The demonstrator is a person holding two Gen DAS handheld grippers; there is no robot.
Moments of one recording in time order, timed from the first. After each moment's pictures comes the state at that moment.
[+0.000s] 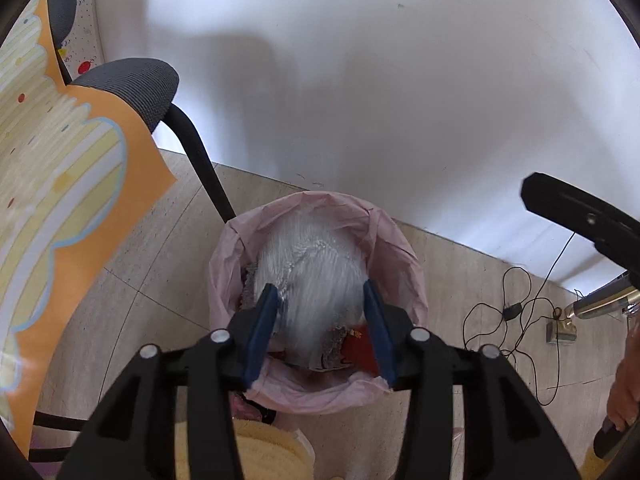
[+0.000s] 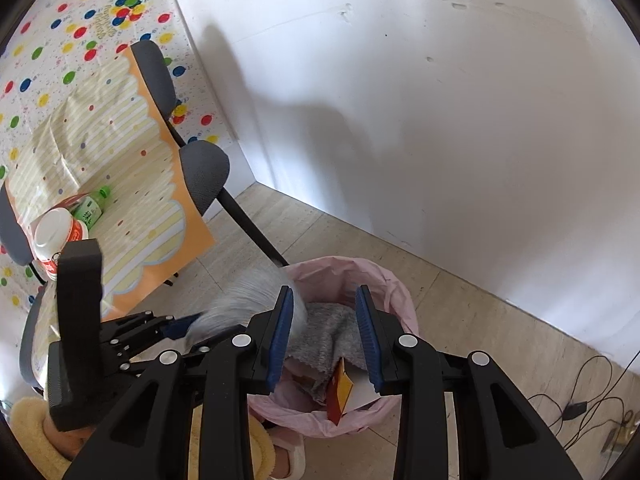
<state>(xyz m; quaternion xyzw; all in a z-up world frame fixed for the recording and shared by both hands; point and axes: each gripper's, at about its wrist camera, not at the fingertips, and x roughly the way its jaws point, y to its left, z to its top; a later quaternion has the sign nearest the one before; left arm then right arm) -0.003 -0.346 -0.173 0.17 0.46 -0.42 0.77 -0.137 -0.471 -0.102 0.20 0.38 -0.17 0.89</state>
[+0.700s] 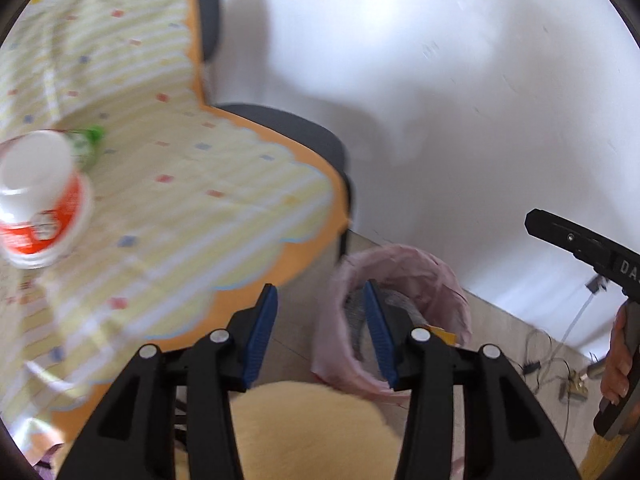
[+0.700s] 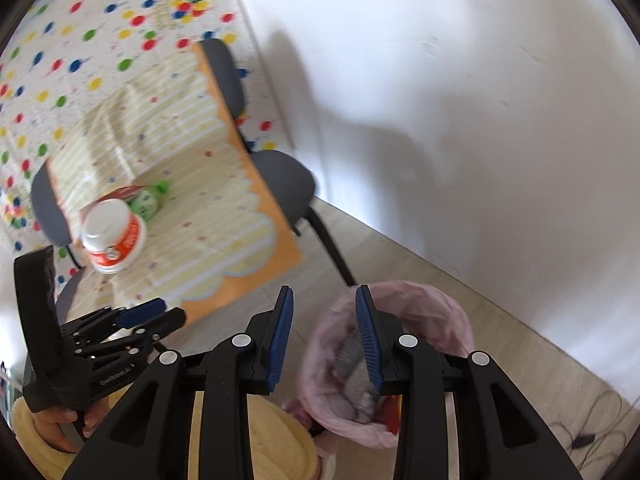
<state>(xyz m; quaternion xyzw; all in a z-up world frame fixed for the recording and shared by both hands) 0.013 -0.194 -0.082 0.09 0.39 -0.32 0.86 -0.099 -0.392 -0.049 0.16 0.35 -0.08 0.92</state>
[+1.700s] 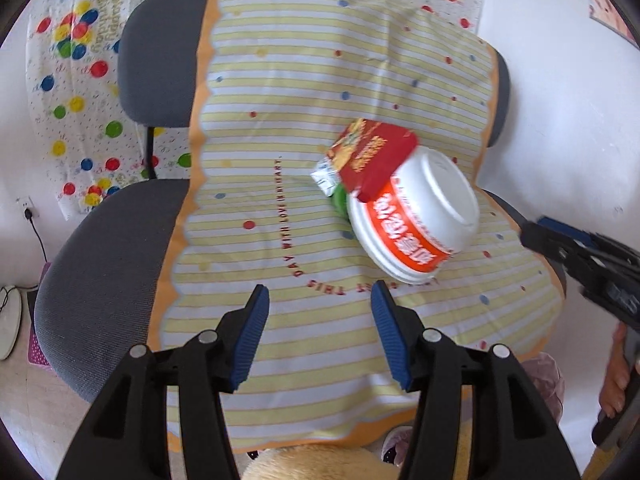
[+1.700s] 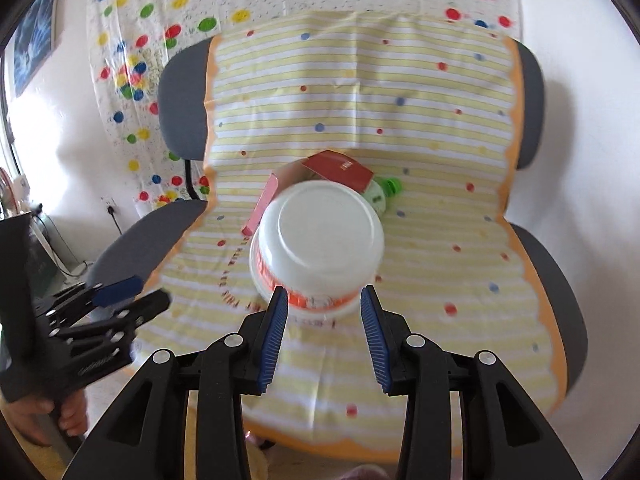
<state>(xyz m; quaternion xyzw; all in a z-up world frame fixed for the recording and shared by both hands) 0.092 0.077 -0.042 -0.05 0.37 -0.03 0.93 0.119 -0.114 -0.021 -0.04 0.37 0.15 0.92</state>
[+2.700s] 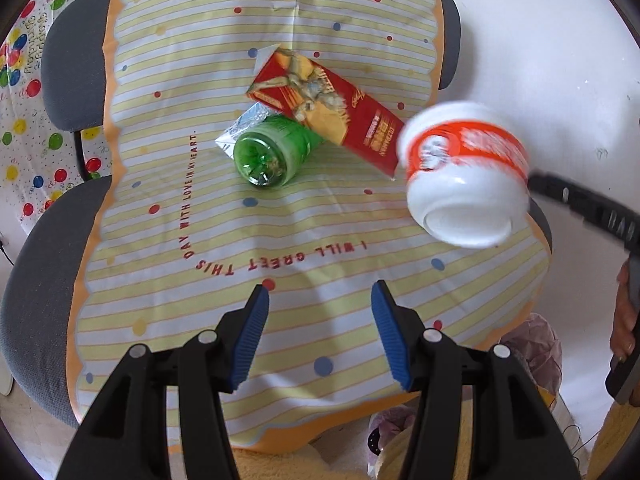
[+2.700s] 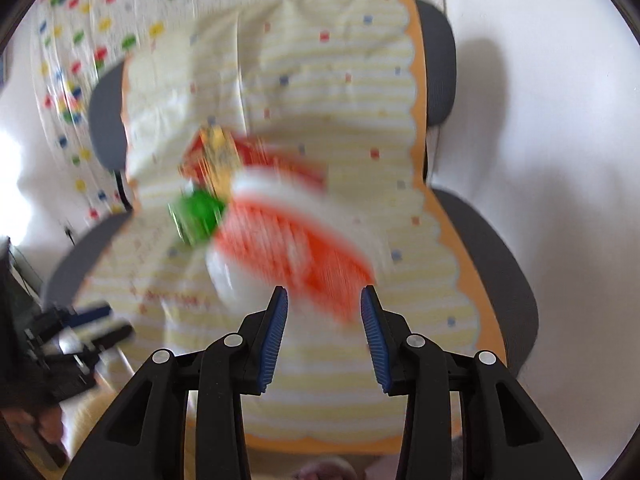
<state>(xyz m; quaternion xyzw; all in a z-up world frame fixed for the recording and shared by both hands) 0.108 -0.007 -0.064 0.00 0.41 -0.09 0.91 0.125 -0.238 -0.033 0.03 0.36 0.11 0.93</state>
